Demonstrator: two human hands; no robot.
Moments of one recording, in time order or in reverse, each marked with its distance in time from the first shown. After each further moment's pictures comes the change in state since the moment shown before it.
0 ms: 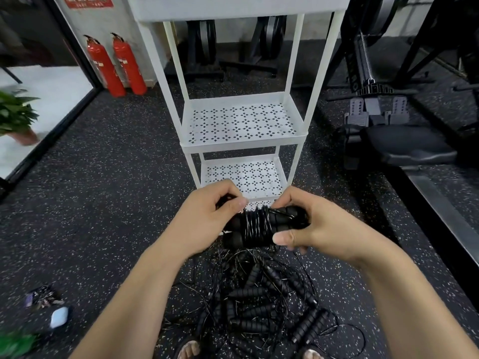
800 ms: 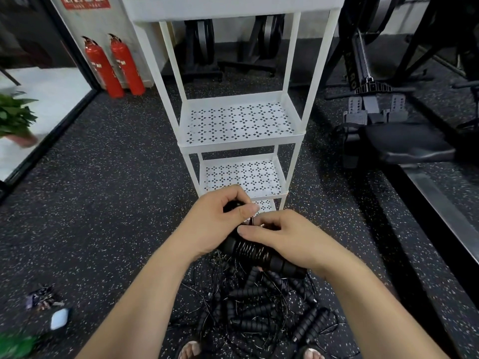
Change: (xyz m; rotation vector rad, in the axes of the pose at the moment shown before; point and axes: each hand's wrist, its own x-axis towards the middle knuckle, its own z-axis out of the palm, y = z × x) left_hand 0.006 -0.002 0.020 -0.180 -0.085 -0.048; right_hand 0.015 -0.005 0.047 -0.073 0.044 0.125
